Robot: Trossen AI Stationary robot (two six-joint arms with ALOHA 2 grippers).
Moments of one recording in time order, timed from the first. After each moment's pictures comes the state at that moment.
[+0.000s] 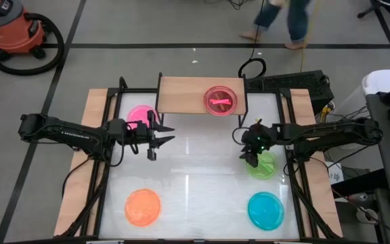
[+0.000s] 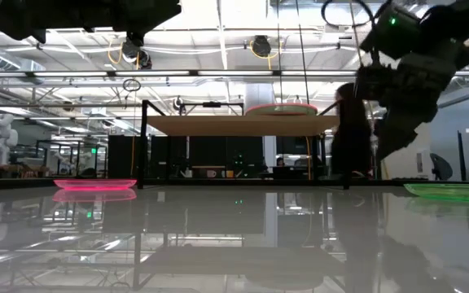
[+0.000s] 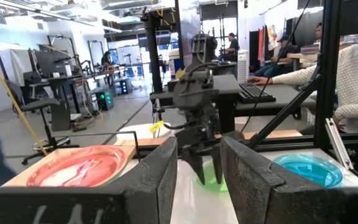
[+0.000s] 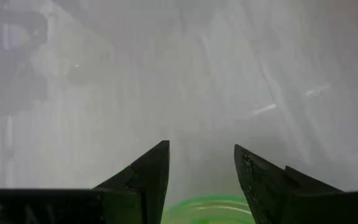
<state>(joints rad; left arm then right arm) -0.02 1.01 0.45 0.68 -0.05 0.12 -0.13 1.04 0.43 -0.33 -0.24 0.36</state>
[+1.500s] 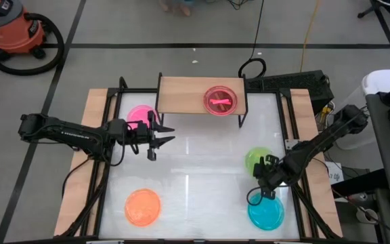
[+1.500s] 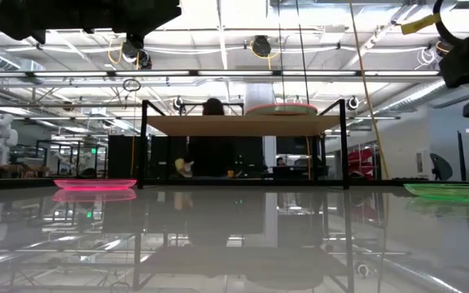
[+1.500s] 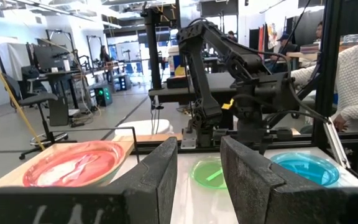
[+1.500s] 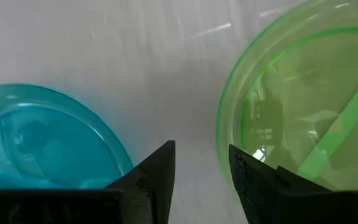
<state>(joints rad) -0.02 1.01 0.45 0.67 -0.05 0.10 0.64 1.20 0.62 -0.79 0.05 0.93</state>
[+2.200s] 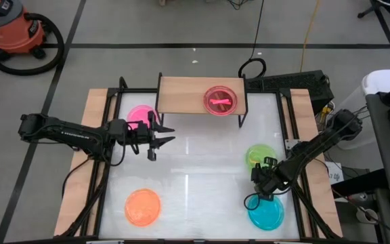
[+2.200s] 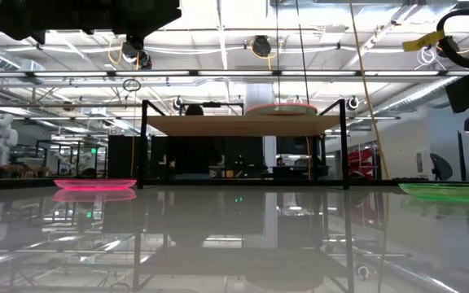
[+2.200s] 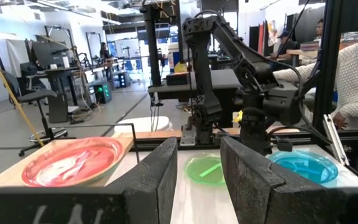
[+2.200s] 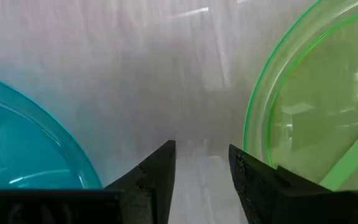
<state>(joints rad) -0.02 1.01 0.45 0.65 -0.05 0.09 0.67 1.37 0.62 -0.78 0.08 0.90</state>
